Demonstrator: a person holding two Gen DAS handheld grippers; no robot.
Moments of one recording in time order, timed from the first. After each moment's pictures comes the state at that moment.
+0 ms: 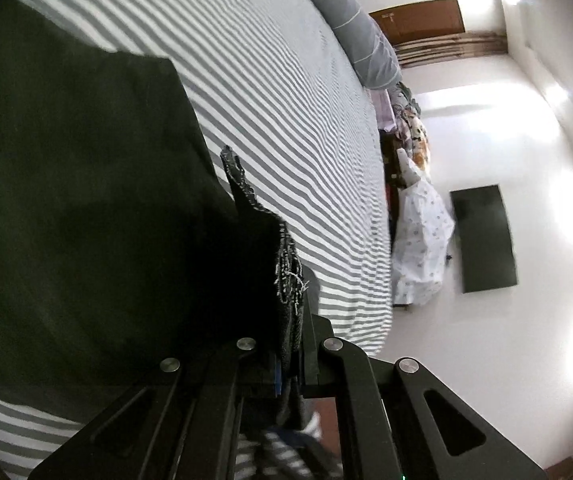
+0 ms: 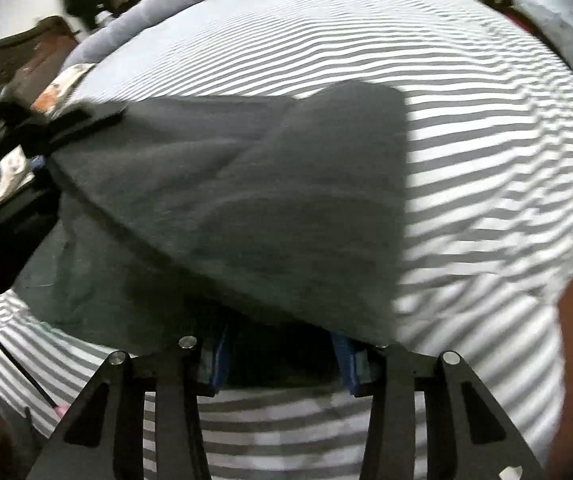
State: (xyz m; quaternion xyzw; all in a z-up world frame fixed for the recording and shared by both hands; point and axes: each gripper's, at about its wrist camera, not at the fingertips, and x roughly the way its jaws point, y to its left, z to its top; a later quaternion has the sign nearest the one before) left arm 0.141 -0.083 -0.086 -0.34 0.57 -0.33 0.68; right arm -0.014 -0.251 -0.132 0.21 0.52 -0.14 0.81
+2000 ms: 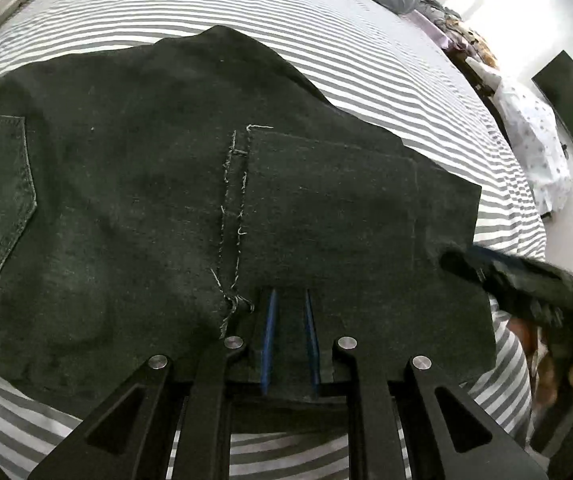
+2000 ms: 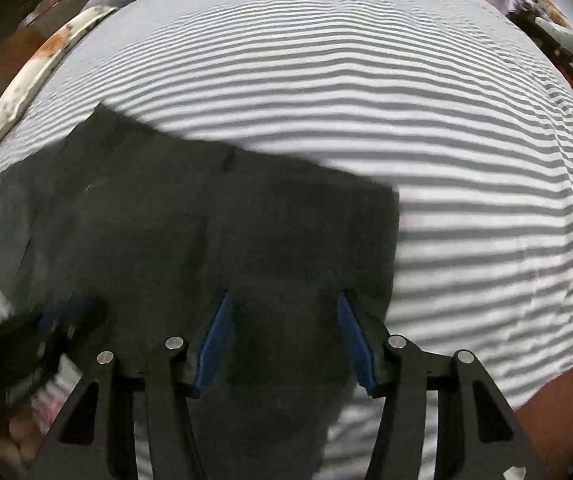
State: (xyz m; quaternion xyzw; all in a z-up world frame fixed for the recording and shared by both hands) left arm 0.100 -0.111 -0.130 -0.03 0.58 -0.25 0.78; right arm 0.056 -0.305 -0.134 0.10 0.59 -0.04 0.80
